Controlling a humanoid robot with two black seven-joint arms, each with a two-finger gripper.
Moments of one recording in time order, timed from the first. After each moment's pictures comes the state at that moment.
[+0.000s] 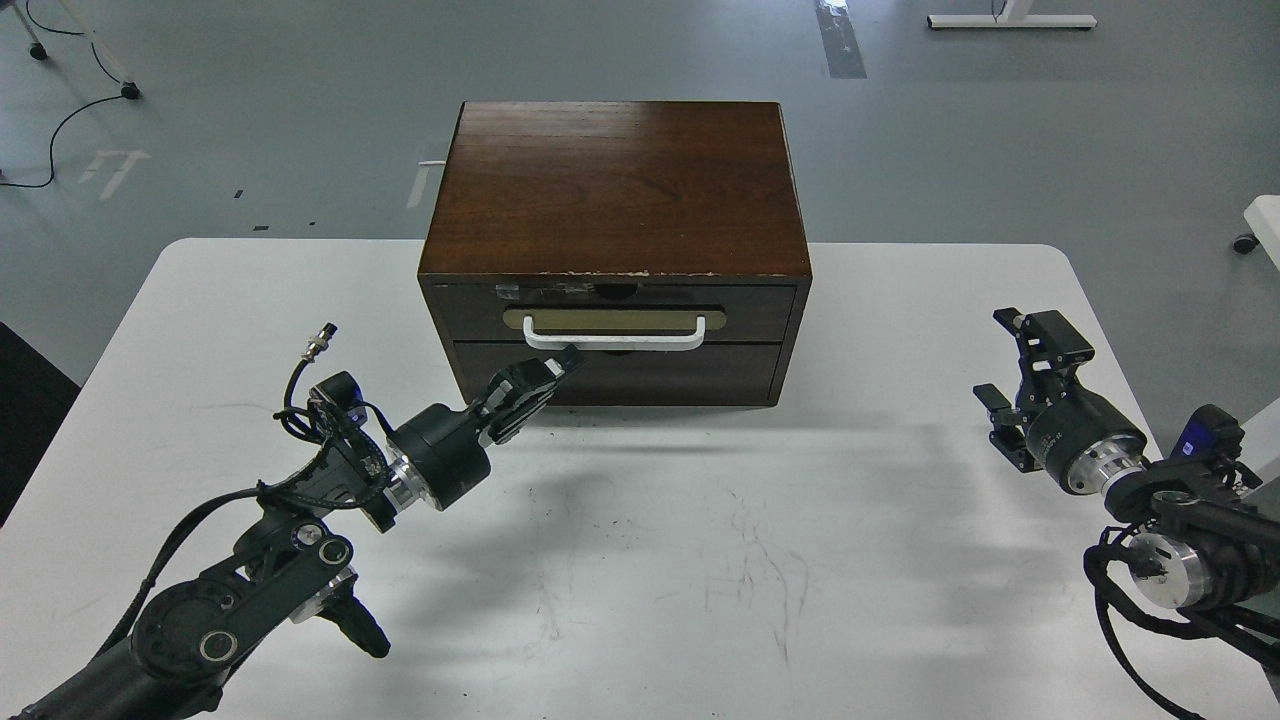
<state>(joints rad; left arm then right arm) -0.28 0.29 -0.81 -1.24 1.28 -0.19 -0.47 0.57 -0.72 0.22 1.18 -0.11 -0.13 0.49</state>
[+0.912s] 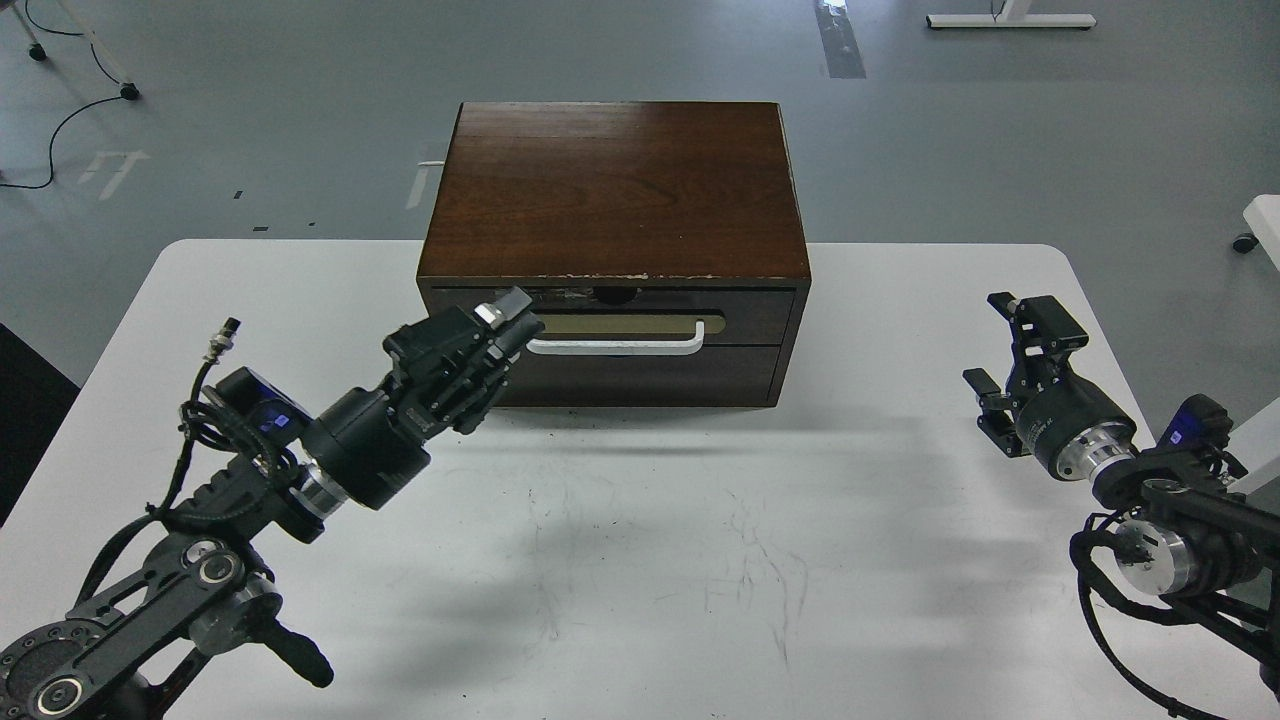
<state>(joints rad) -0.07 0.46 -1.09 -1.58 0.88 -0.21 -0.49 0.57 -0.68 0.29 1.18 -0.11 -0.13 0.49</state>
